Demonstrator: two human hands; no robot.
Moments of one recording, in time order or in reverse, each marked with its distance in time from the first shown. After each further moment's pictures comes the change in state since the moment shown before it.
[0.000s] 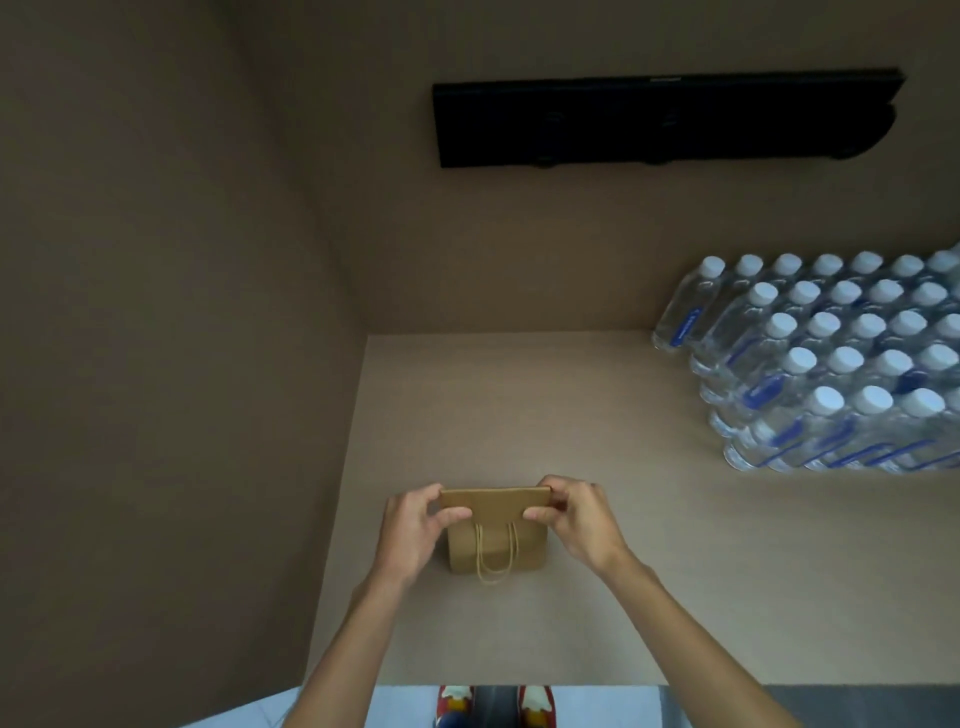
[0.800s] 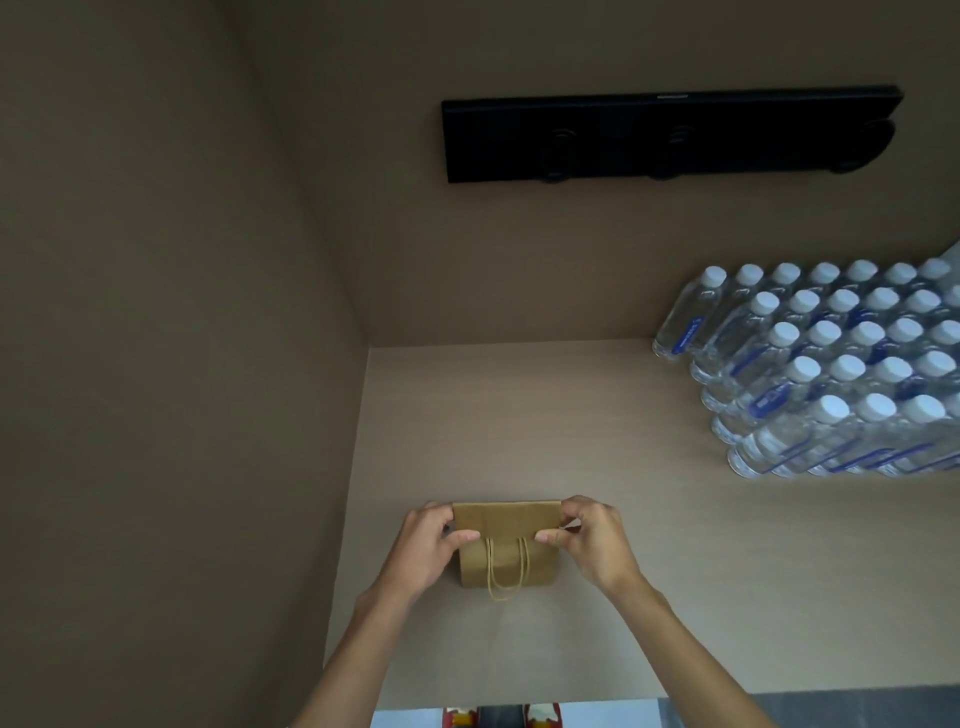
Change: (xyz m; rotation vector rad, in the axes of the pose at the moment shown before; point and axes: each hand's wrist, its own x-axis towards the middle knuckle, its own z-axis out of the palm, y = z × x) left_hand 0.014 -0.010 -0.008 0.058 -0.213 0.174; right_hand -0.005 0.005 0.012 -0.089 0.133 0.093
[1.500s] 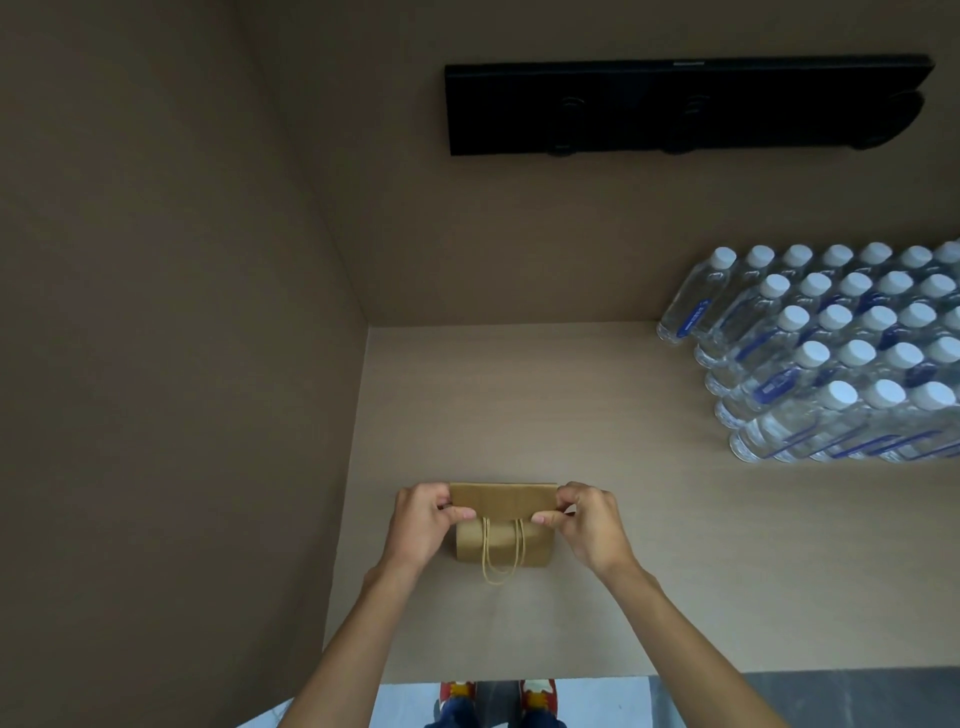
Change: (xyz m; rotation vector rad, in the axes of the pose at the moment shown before) left_hand 0.004 0.000 0.003 -0.101 0.036 -0.242; right_hand 0.001 0.001 0.009 -0.002 0.009 0.005
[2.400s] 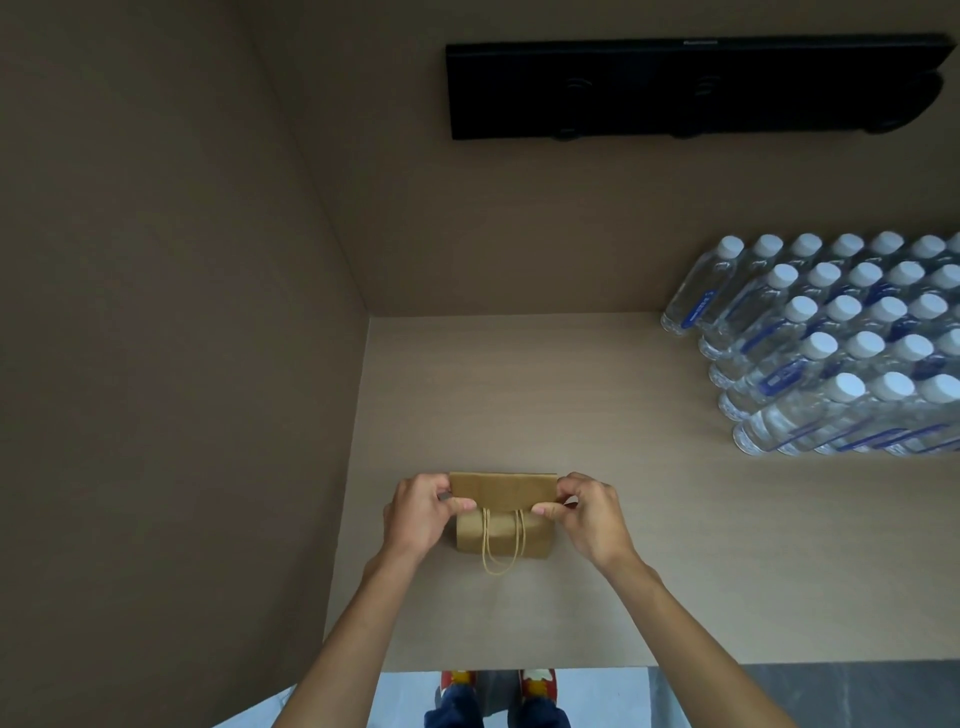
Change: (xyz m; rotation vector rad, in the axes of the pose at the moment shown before) left_hand 0.002 0.001 0.000 0.125 0.009 -0.122; right_hand 0.001 0.005 0.002 0.013 -0.014 0.028
